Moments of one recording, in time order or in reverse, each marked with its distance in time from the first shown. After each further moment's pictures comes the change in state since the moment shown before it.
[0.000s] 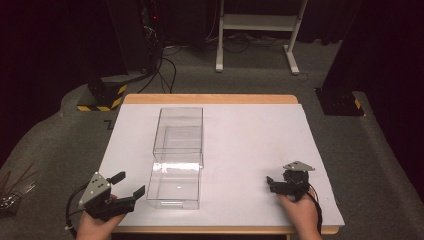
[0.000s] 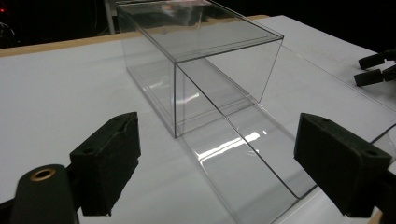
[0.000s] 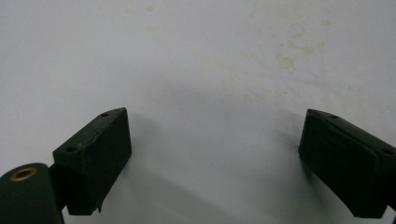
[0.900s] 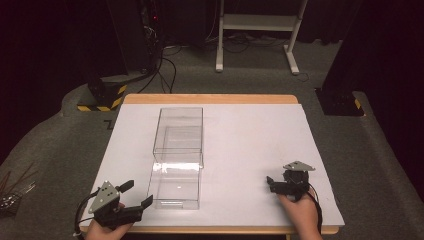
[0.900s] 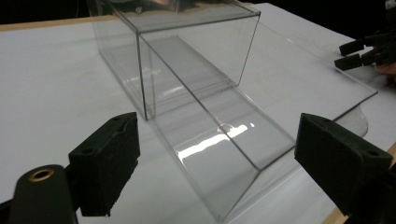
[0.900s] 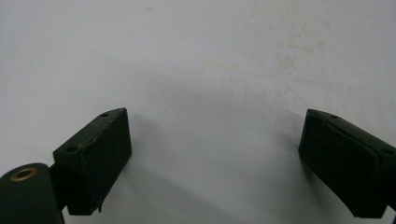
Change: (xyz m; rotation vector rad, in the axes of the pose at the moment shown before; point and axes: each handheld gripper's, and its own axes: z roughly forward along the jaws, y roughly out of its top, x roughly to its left) left arm -0.017 -0.022 0.005 0.033 -0.056 -0.022; right arm 0.000 0.000 0.000 0.000 0.002 0.002
